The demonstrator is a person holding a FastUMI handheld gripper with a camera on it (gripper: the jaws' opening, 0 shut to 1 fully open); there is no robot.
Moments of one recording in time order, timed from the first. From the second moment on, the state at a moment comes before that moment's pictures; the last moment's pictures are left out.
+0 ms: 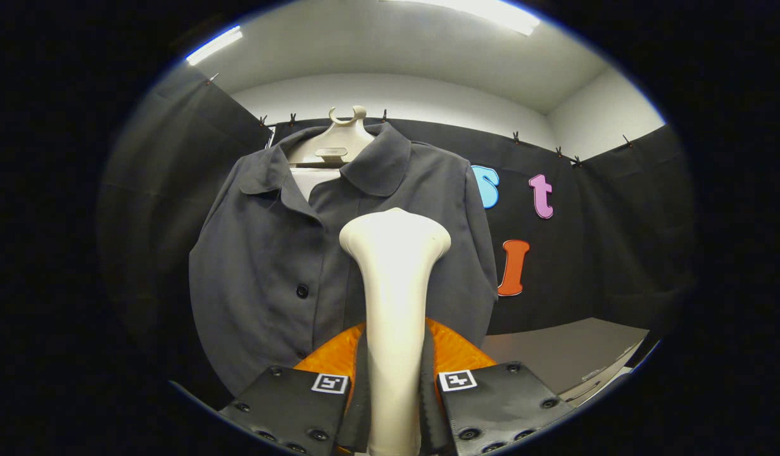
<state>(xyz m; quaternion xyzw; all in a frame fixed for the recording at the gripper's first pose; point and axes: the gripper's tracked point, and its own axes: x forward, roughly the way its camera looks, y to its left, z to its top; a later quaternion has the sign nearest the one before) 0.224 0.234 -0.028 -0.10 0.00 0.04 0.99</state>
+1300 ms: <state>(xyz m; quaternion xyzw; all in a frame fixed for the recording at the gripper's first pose) 0.162 0.204 -0.179 -0.10 0.16 0.04 0.98</state>
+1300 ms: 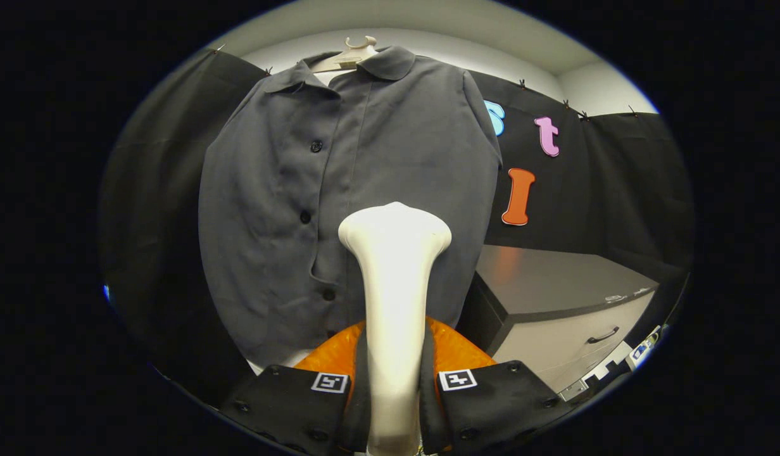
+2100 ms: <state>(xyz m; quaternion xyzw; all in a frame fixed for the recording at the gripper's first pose) 0.128 0.180 -0.284 -0.10 0.26 0.04 0.96</state>
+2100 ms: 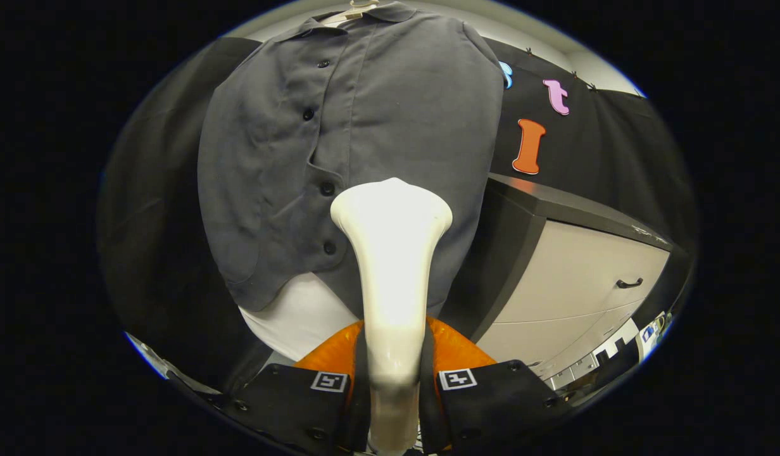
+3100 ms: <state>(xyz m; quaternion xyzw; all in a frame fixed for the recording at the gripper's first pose) 0.165 0.250 -0.082 -0.05 0.08 0.09 0.99</state>
